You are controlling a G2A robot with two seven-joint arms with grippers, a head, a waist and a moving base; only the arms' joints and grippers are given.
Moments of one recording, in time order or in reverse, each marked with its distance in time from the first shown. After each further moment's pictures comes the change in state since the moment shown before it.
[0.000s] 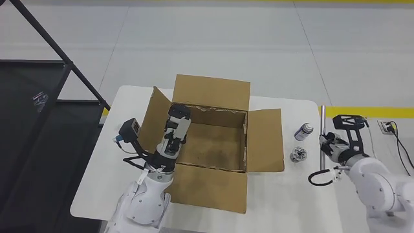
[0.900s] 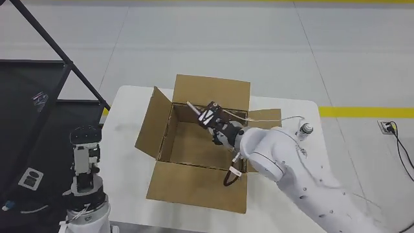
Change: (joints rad) left arm 0.380 0.026 -0.361 -0.332 0.015 -0.034 0.216; right arm 0.690 -0.148 -0.917 0.348 -0.018 -0.225 -0.024
